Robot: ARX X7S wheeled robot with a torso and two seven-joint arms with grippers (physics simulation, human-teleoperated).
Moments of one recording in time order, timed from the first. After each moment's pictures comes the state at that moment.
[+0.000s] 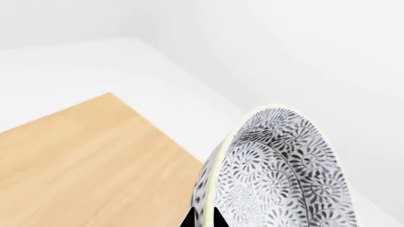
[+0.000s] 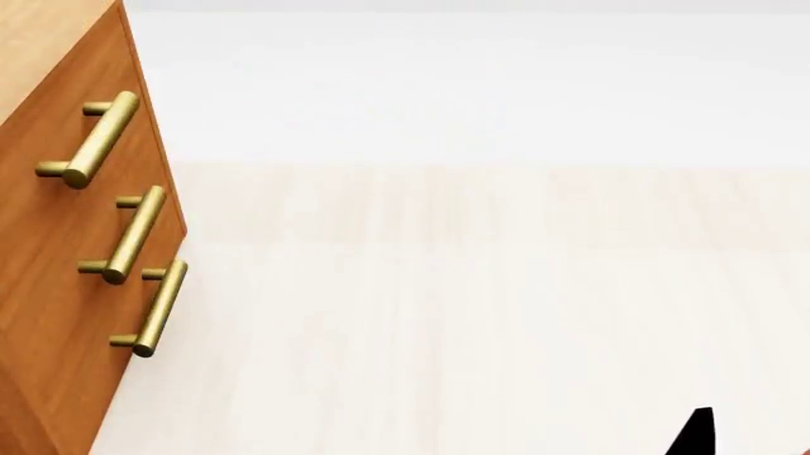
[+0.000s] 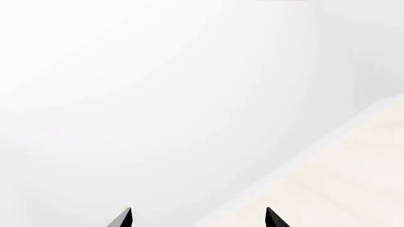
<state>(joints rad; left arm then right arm) -2.06 -0.14 -0.40 -1.31 -0.16 -0.81 -0.61 -0.14 0.56 -0.37 -0.20 0.87 -0.76 0.36</state>
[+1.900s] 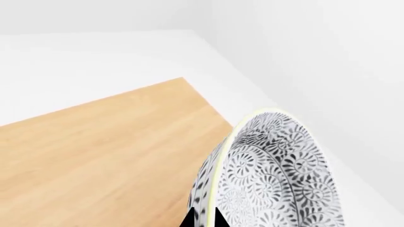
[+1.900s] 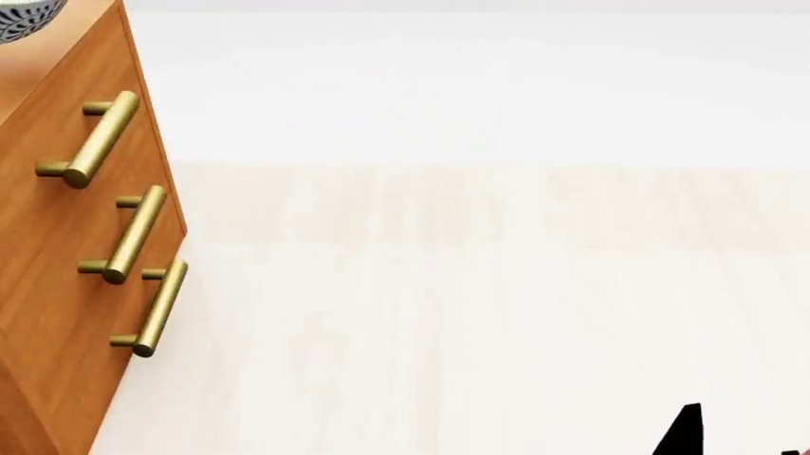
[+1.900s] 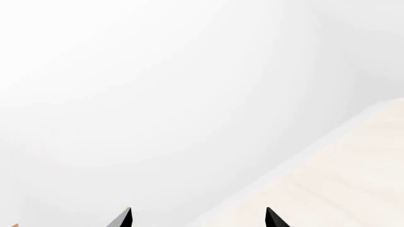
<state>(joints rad) -1.90 -0.20 -0.46 -1.21 -0.13 -0.78 -0.72 -0.13 0.53 -0.35 -0.19 0.84 -0.72 0.36</state>
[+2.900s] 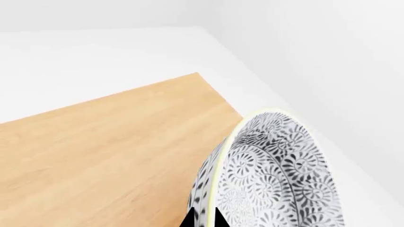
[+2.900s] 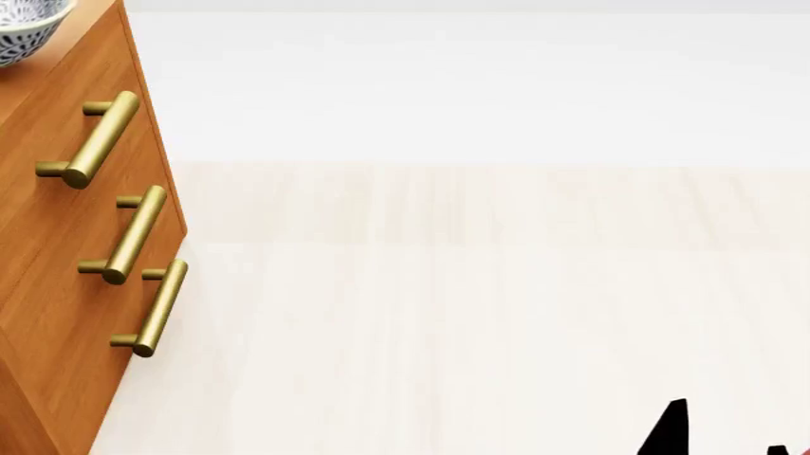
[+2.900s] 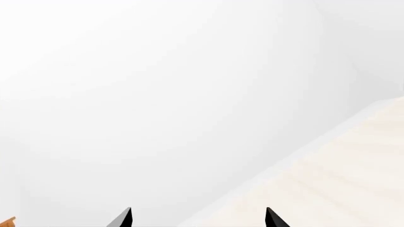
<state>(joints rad) -1.89 -0.24 -0.46 -1.30 -0.11 -0.71 -0.69 -0.11 0.51 -0.35 -0.17 0.82 -0.68 0.36</state>
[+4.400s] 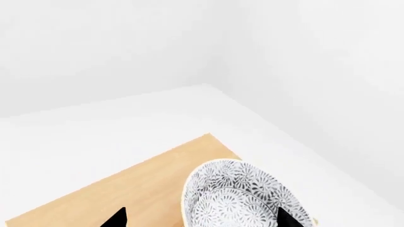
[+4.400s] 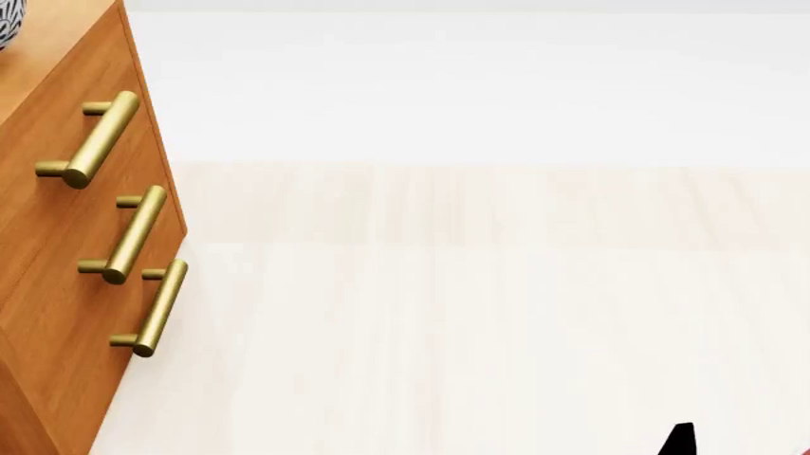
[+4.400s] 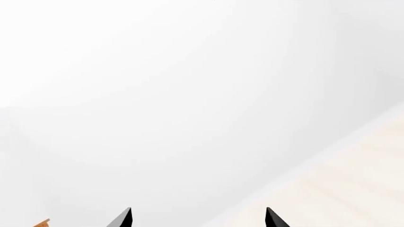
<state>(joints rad) -1.76 -0.11 -0.31 -0.43 -0.10 -1.30 -0.76 -0.21 0.54 -0.34 -0.27 0.82 -0.73 0.32</state>
